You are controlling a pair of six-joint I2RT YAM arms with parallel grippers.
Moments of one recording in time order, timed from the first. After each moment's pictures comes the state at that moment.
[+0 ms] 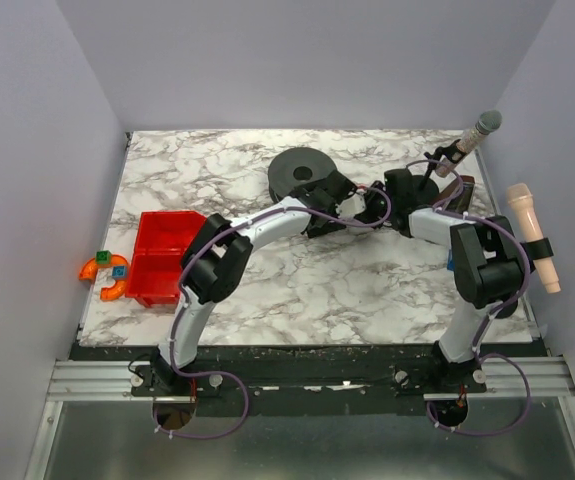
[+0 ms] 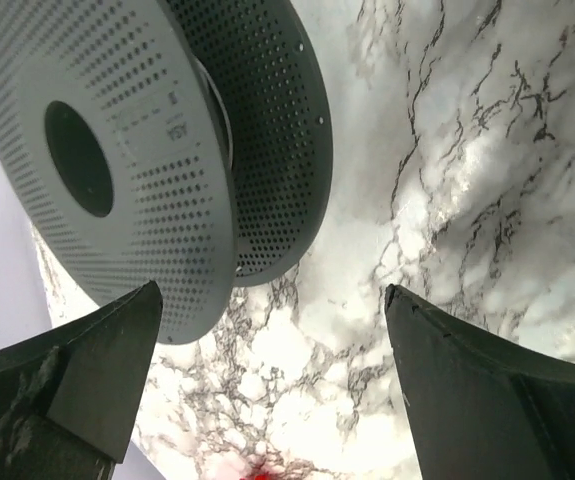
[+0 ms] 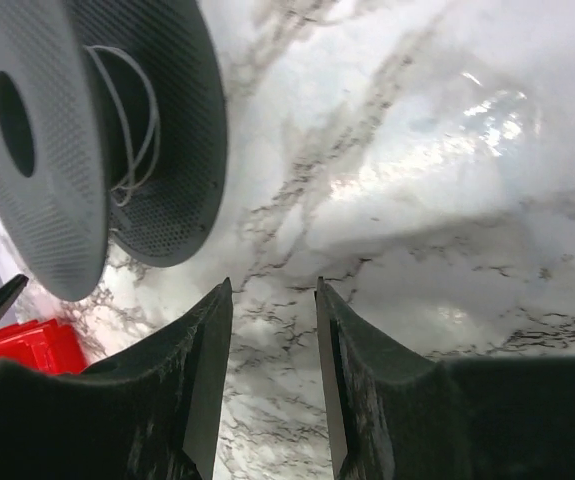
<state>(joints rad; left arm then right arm) -0.79 2.19 1.73 -0.48 -0.37 0.65 0.25 1.84 1.01 0.11 -0.17 0.89</state>
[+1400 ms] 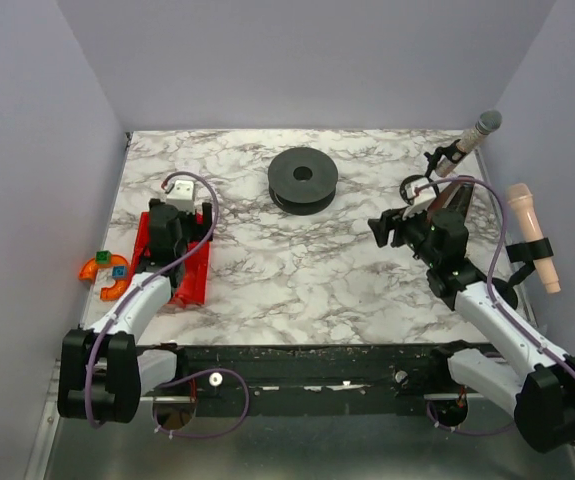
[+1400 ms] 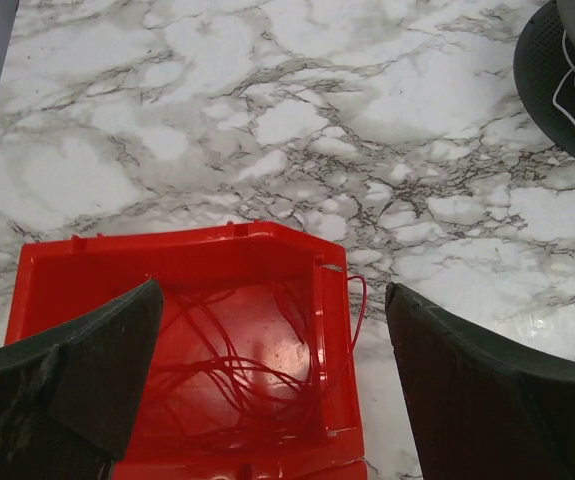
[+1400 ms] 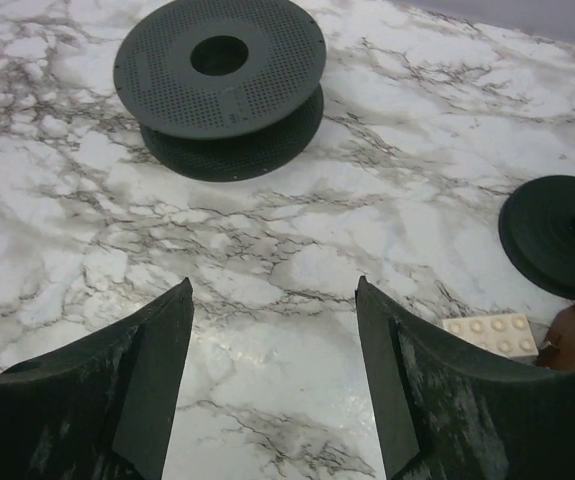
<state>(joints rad) -0.09 1.15 0.58 0.24 -0.06 0.04 0.29 1.01 0.59 0.20 -0.18 -0.01</state>
